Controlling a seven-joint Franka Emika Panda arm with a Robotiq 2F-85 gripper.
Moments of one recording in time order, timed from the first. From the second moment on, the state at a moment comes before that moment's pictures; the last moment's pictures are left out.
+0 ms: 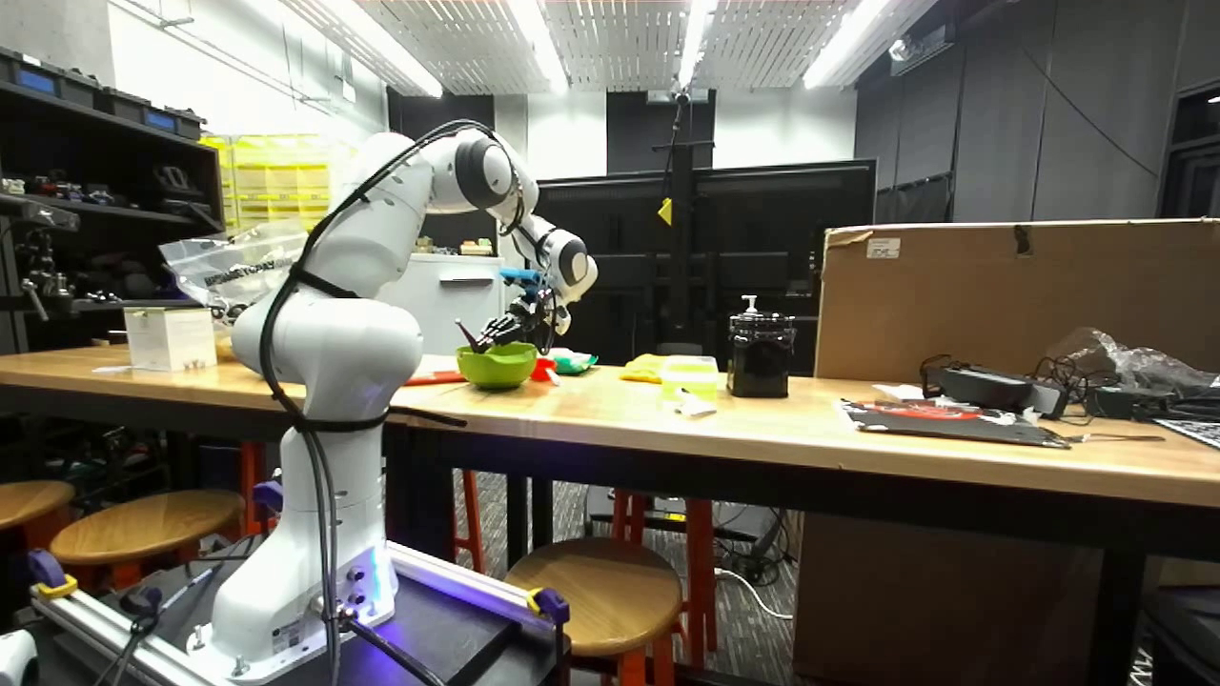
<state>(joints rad) 0.06 0.48 -0.02 -1.53 0.44 1.09 0.36</state>
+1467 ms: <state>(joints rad) 0.06 0.48 -0.02 -1.50 0.37 1.08 0.31</state>
